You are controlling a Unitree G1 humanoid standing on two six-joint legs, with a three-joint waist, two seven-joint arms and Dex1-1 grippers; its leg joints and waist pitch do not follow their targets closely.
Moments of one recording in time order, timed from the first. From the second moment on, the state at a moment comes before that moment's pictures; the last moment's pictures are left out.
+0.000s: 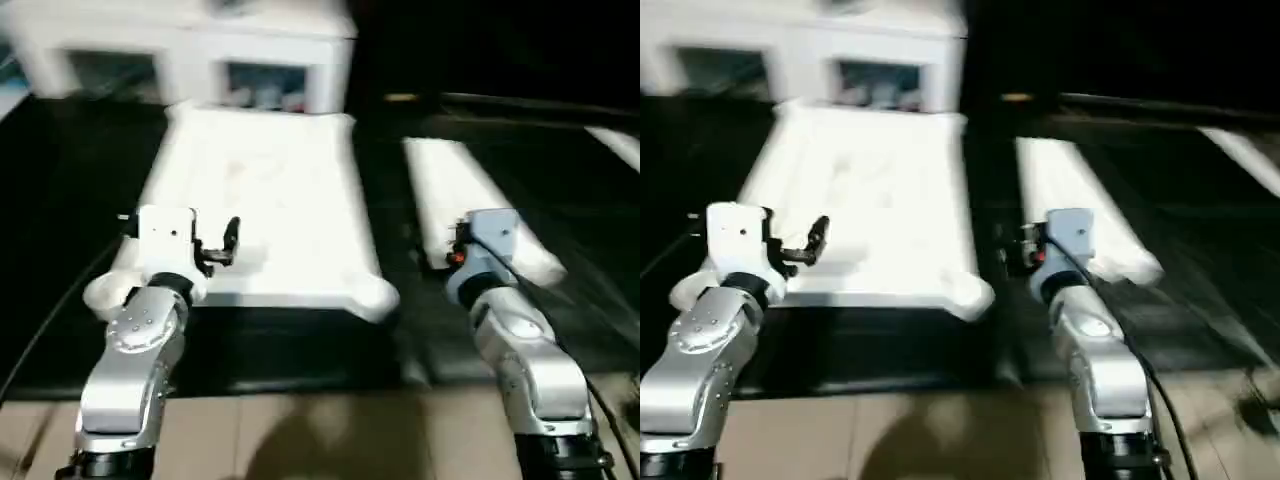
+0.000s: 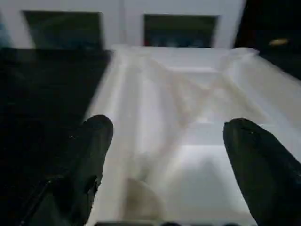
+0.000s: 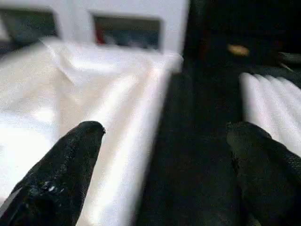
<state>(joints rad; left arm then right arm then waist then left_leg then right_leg) -0.16 0.20 0.12 -0.24 -0.09 0.47 -0.09 -0.26 -0.08 0.00 -0.10 0.16 0.41 0.11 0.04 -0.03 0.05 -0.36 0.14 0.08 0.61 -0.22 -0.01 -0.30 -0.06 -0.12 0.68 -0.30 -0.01</state>
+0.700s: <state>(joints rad) -0.32 0.40 -0.15 -0.11 -0.20 0.41 -0.68 -0.22 -0.50 0.01 -0.21 0.31 0.51 0.63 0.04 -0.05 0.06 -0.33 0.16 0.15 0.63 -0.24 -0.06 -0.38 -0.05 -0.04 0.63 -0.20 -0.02</state>
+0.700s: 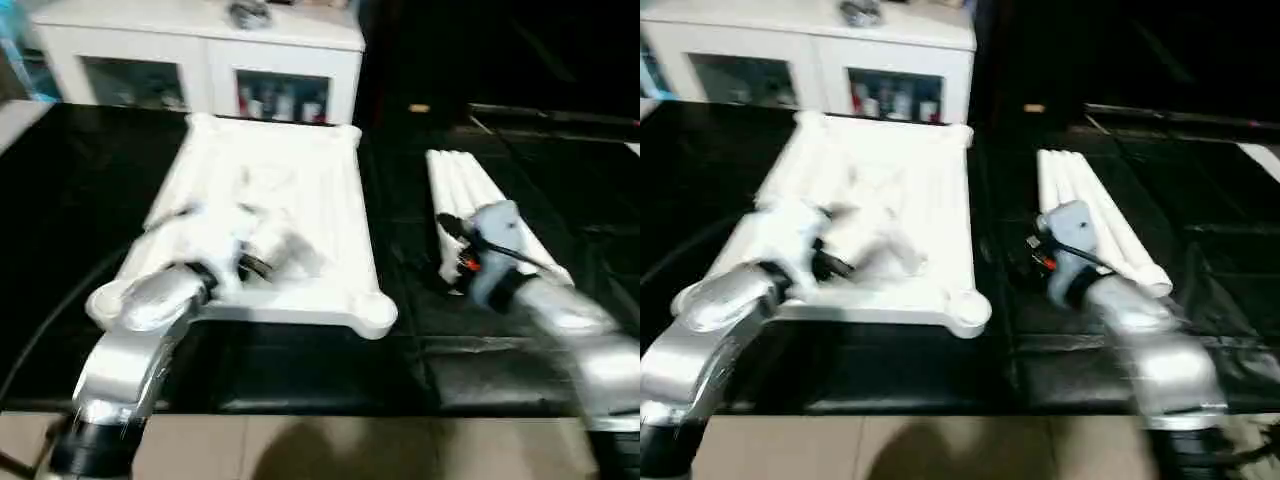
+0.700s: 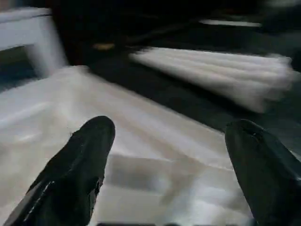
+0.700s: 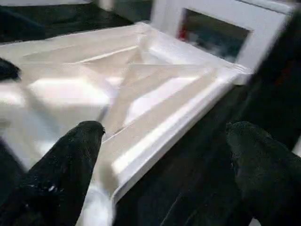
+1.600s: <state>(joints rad) -0.65 0.43 -0.44 0.51 -0.06 0.31 -1.17 -0.08 -0.77 0.10 -0.37 0.43 0.61 1.02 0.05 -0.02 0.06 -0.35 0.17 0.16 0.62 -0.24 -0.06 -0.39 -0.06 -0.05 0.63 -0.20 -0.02</state>
